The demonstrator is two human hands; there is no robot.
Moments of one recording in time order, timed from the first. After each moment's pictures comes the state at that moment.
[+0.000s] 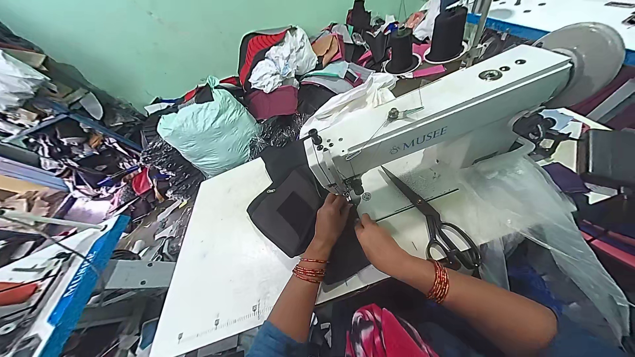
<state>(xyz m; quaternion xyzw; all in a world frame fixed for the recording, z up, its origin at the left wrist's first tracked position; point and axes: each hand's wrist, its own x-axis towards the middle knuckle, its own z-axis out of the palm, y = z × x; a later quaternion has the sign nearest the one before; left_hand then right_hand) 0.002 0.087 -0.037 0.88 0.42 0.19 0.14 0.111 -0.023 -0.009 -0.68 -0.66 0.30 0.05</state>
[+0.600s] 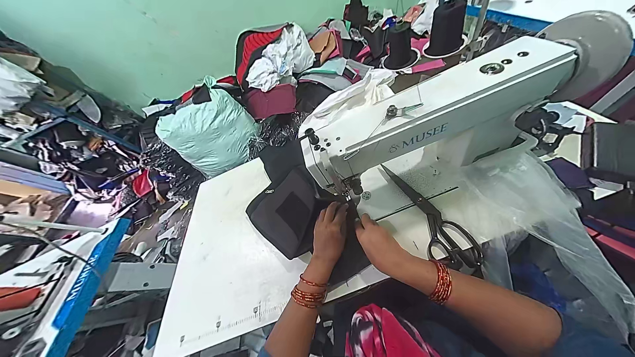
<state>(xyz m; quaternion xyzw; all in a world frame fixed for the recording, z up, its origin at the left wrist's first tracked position) -0.019 0.060 -0.058 0.89 0.36 0.28 0.01 0.110 -0.025 -0.016 -0.68 -0.68 0.28 0.06</state>
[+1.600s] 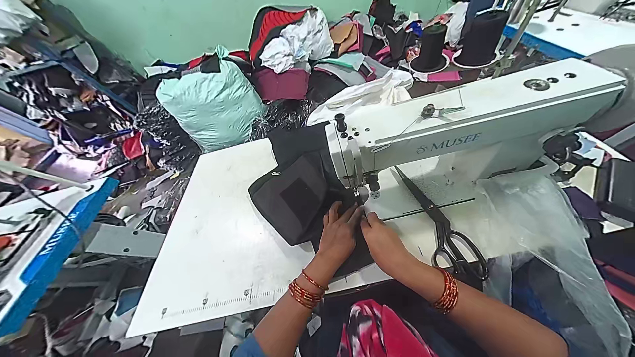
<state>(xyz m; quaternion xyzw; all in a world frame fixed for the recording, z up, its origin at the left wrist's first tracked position) -0.023 0.041 -0.061 0.91 0.38 0.16 0.07 0.107 -0.023 -0.017 -0.69 -0.68 0.25 0.03</state>
